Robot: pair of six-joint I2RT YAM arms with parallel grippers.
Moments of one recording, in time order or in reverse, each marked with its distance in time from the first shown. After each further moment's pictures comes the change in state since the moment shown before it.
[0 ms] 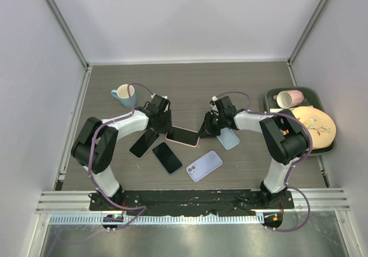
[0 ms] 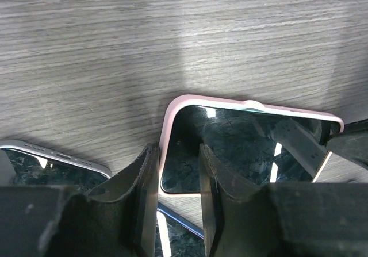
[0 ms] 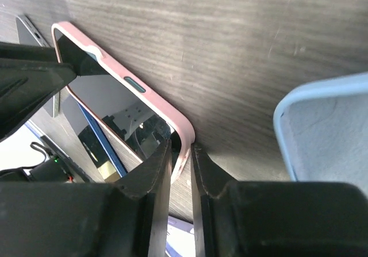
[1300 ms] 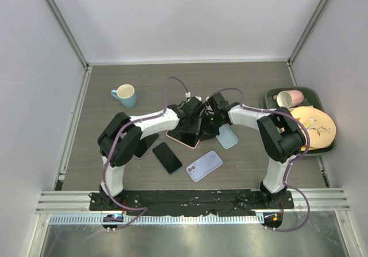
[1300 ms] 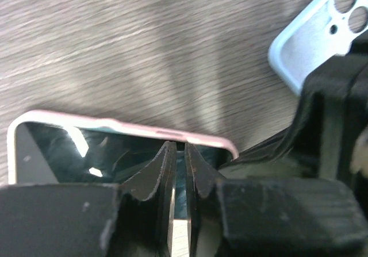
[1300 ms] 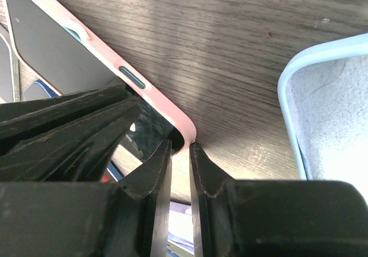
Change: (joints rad) left arm -0.278 0.236 0.367 -0.141 -0.189 0.002; right arm 0.026 0.059 0.164 -0.292 0.082 -0.092
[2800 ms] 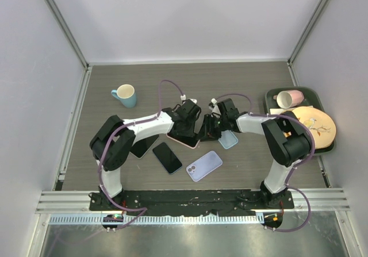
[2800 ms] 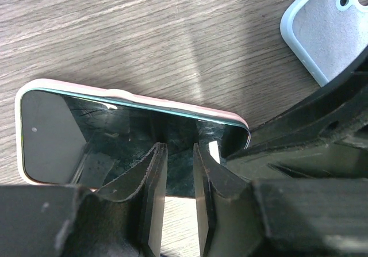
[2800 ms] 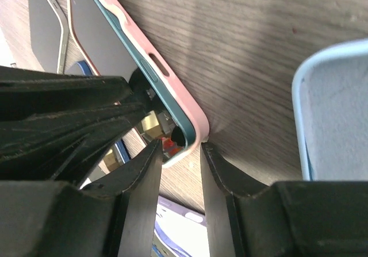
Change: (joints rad) left arm -0.001 -0.104 -0.133 0.035 0.008 -0.024; right arm -0.054 -0.091 -0.218 0.303 -0.183 0.005
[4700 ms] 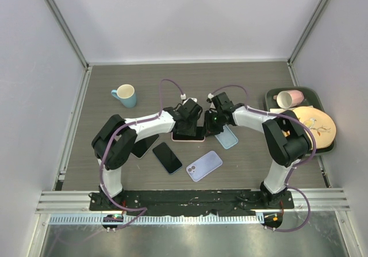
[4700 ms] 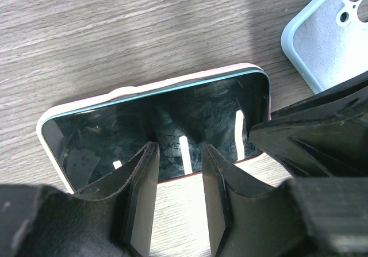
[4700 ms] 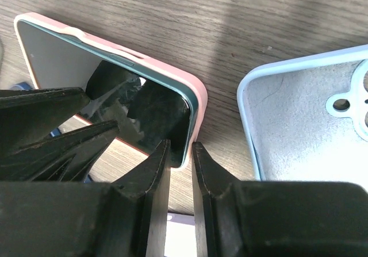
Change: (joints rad) left arm 0.000 0.025 0.031 -0.012 -0.027 -0.025; right arm 0.032 0.023 0.149 -0.219 0.227 -0.123
